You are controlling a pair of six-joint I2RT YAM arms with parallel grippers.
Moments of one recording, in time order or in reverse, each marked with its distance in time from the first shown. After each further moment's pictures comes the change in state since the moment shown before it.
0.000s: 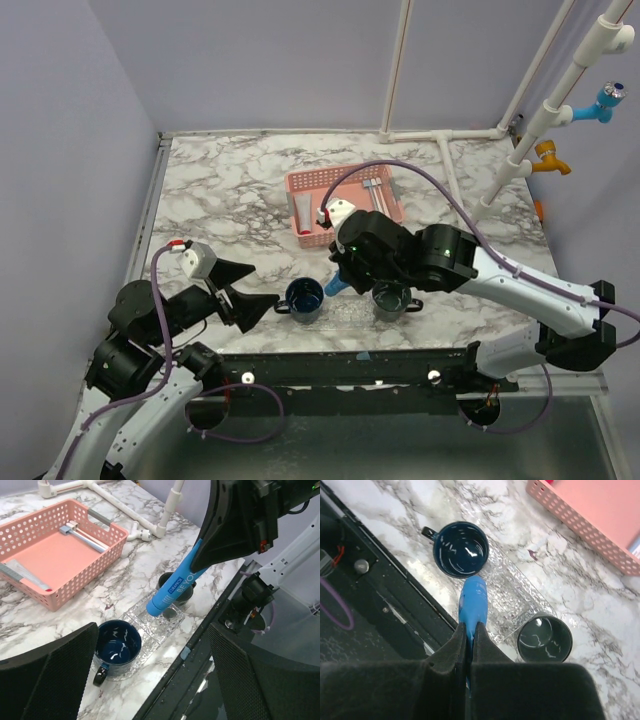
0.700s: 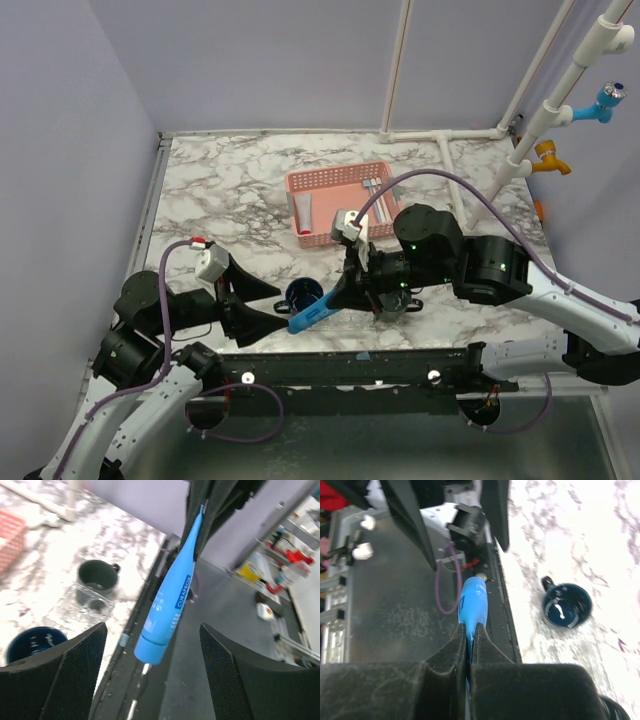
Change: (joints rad) left arm 0.000 0.054 -0.016 0.105 0.410 -0.135; right arm 0.000 -0.193 -0.121 0.309 -0.572 -0.149
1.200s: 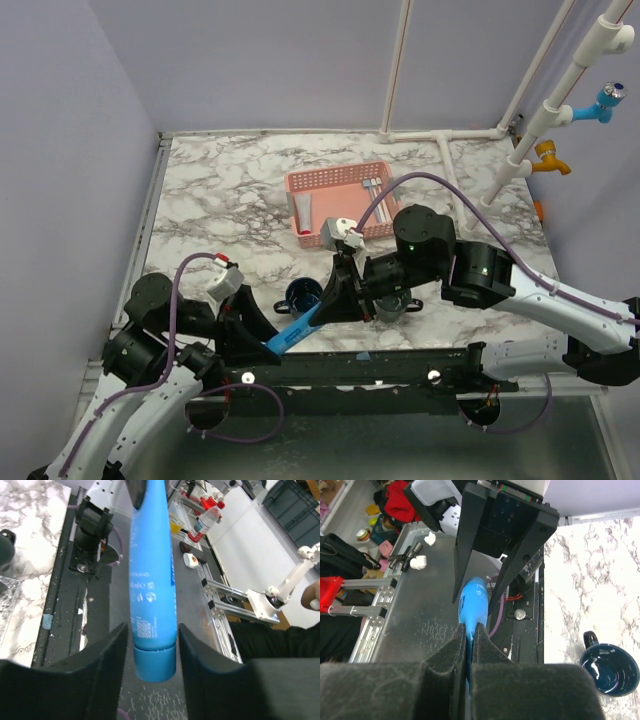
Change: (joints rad) left arm 0.000 -0.041 -0.088 0.071 0.370 -0.118; right arm 0.000 -0.001 -0.085 0.271 -0.242 0.024
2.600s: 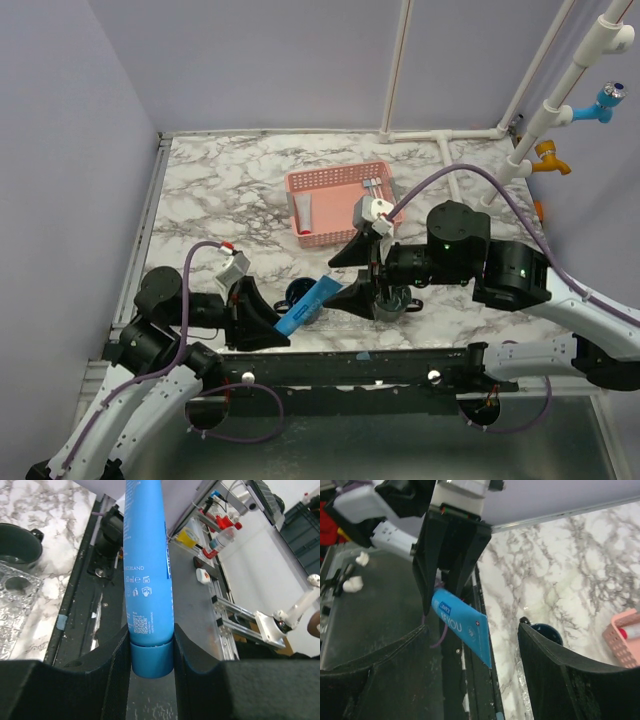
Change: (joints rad) left arm 0.002 0.057 -0.029 0.061 -0.121 -0.044; right arm 0.001 -0.078 0.064 -0.105 0.379 -0.079
